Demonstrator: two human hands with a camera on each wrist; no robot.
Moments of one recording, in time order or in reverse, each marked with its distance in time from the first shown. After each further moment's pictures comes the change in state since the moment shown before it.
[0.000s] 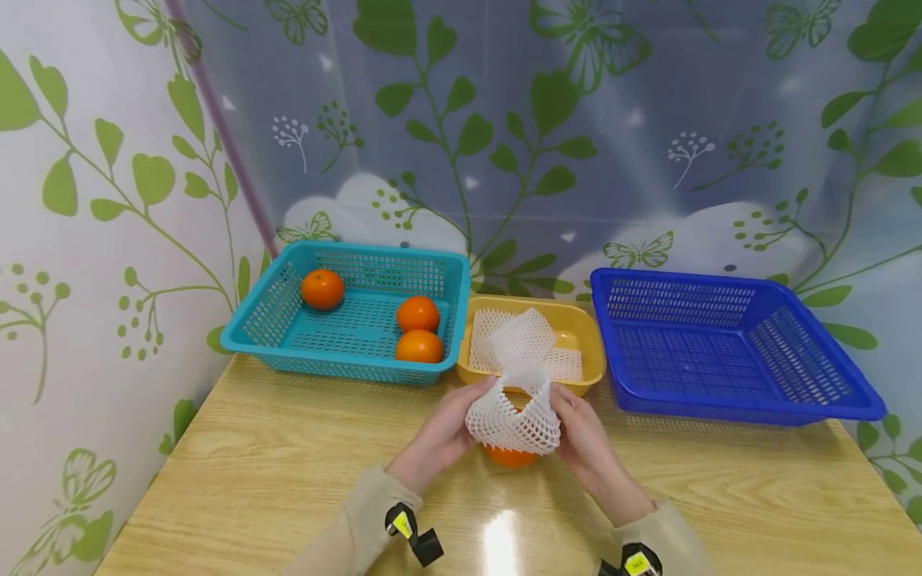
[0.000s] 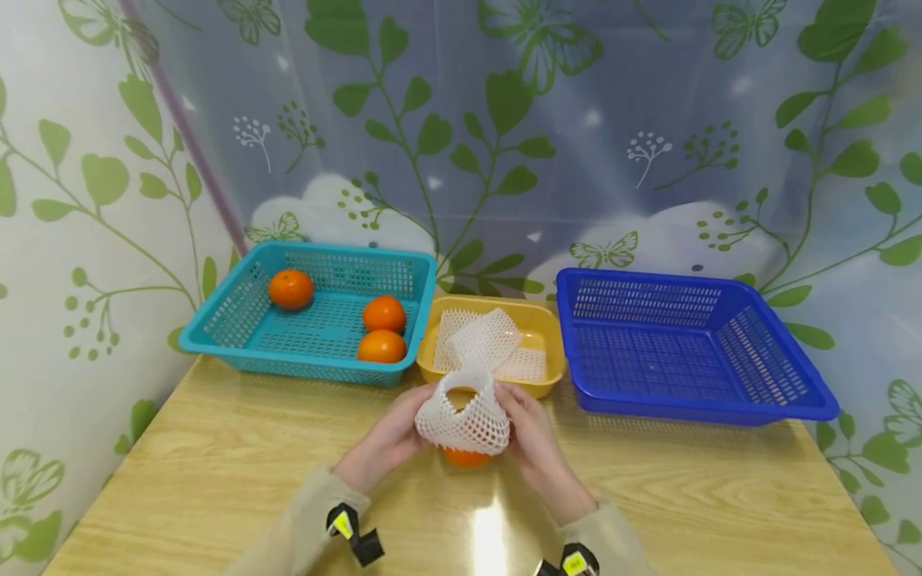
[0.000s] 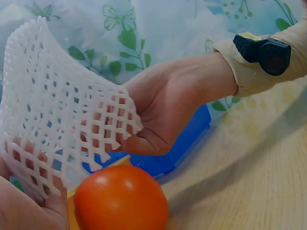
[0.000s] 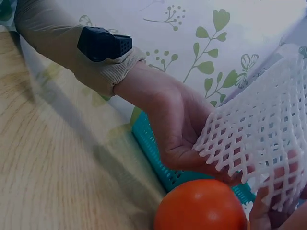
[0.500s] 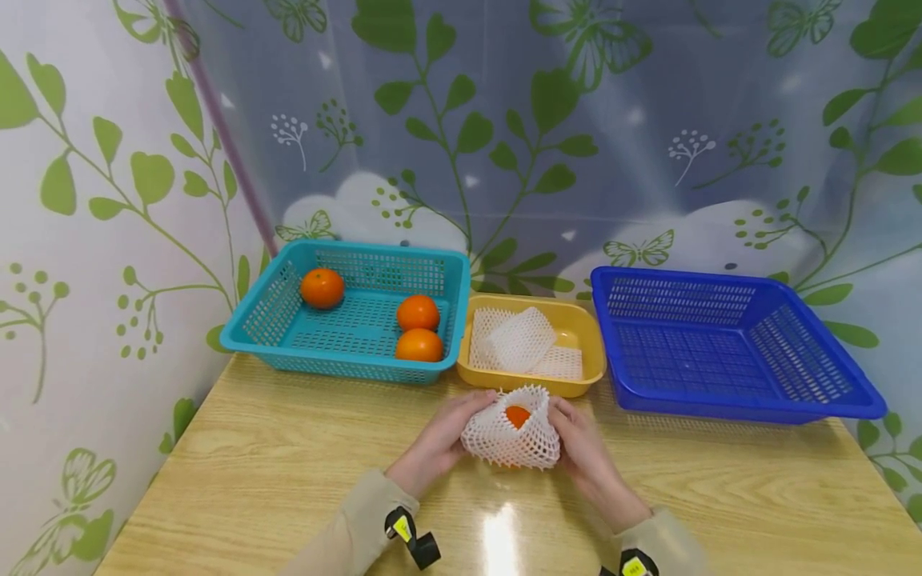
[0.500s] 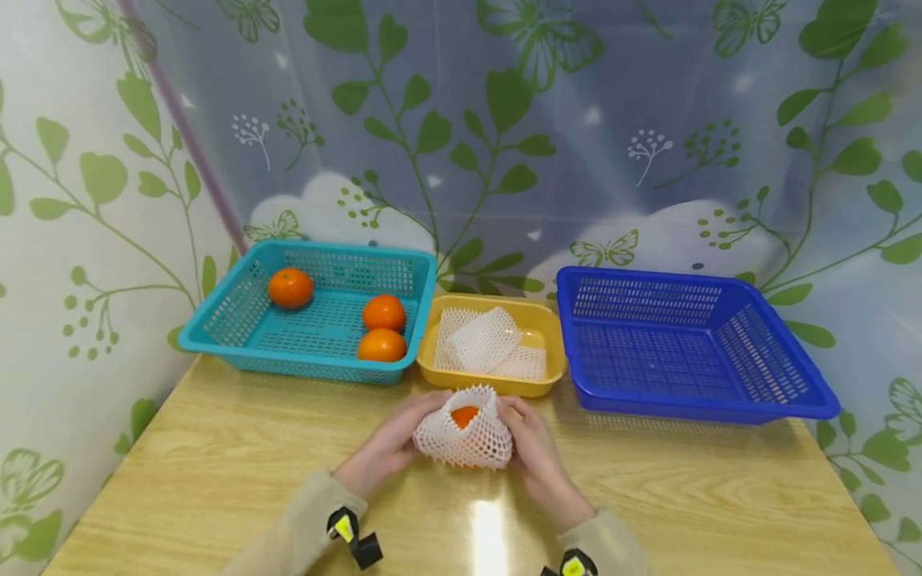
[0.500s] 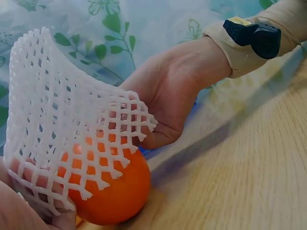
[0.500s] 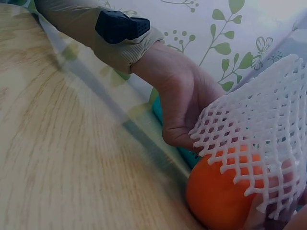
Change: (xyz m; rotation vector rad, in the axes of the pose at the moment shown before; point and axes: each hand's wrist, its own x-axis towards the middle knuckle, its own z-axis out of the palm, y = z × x) left_hand 0.001 -0.016 -0.014 0.166 0.080 -0.047; right_hand 0.006 0.027 -0.015 -0.145 0.073 0.039
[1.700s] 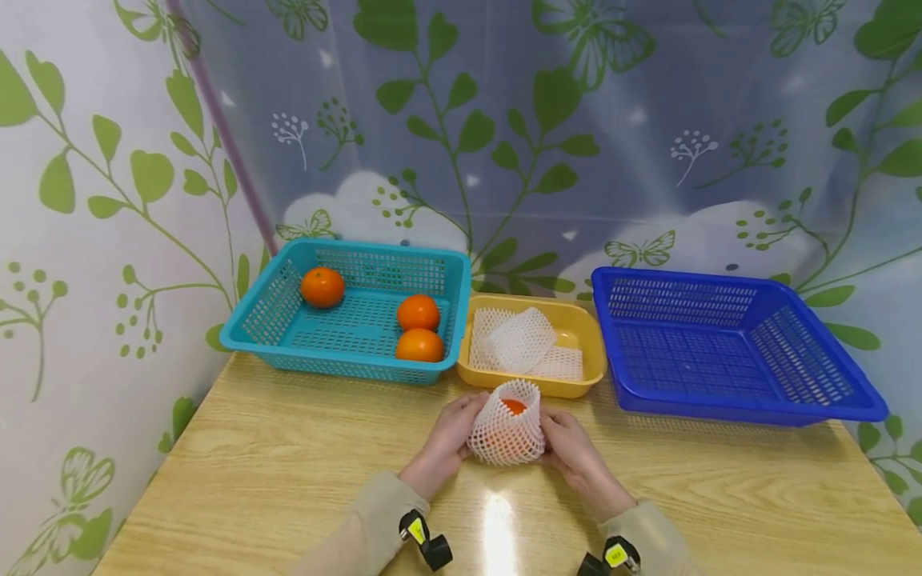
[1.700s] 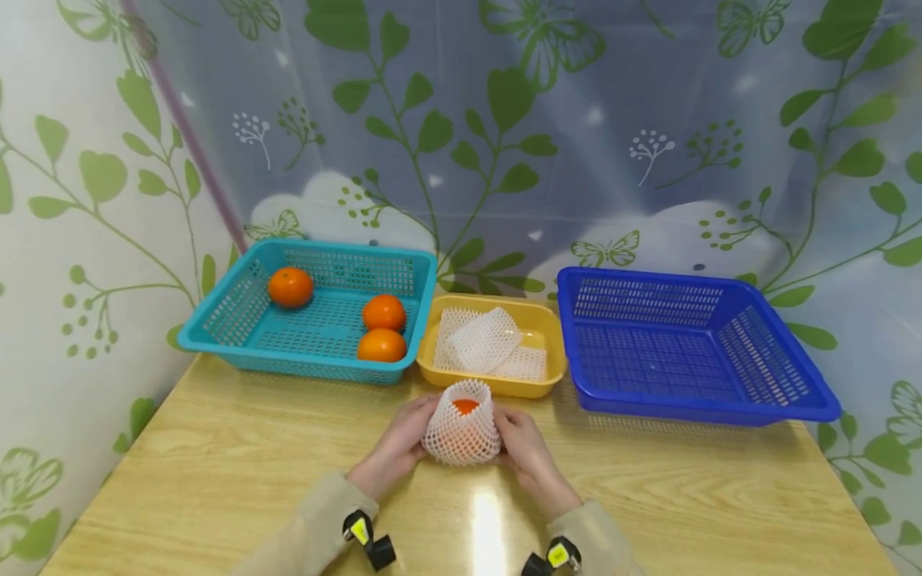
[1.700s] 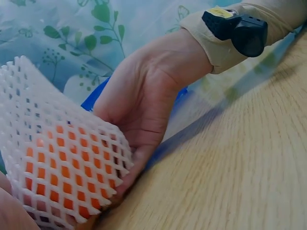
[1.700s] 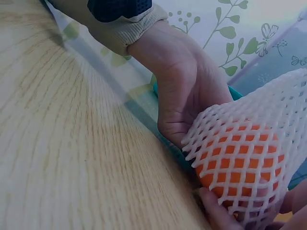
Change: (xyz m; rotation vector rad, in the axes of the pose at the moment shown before) left_hand 0.008 -0.012 0.007 0.032 0.200 0.004; right_hand 0.012 0.007 0.003 -0.134 -0.065 0.055
